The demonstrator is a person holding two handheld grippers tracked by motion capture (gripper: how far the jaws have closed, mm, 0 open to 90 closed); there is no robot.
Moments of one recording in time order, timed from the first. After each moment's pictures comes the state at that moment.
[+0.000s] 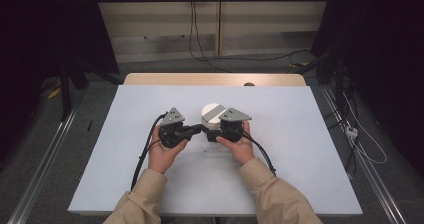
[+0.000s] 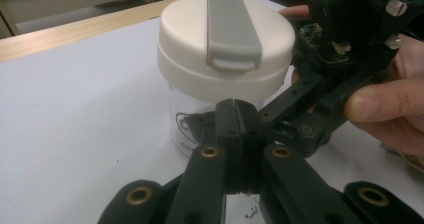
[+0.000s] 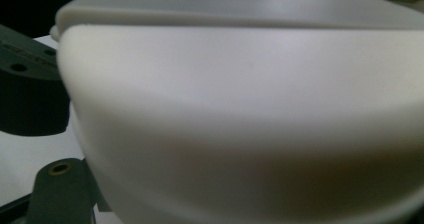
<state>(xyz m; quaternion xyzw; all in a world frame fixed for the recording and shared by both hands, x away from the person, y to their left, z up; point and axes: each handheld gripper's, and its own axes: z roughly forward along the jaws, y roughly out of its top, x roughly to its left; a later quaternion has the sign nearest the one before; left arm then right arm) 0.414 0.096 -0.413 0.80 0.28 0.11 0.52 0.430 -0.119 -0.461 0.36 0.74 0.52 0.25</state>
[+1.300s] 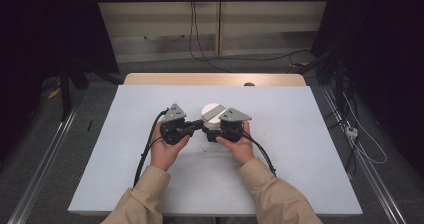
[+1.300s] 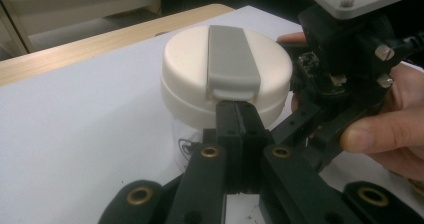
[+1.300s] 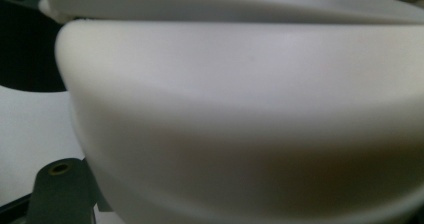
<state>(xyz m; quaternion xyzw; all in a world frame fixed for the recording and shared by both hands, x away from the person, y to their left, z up) 0.415 0.090 -0.401 0.79 0.28 0.12 0.53 0.430 -0.119 -0.461 0.36 0.74 0.52 0.25</state>
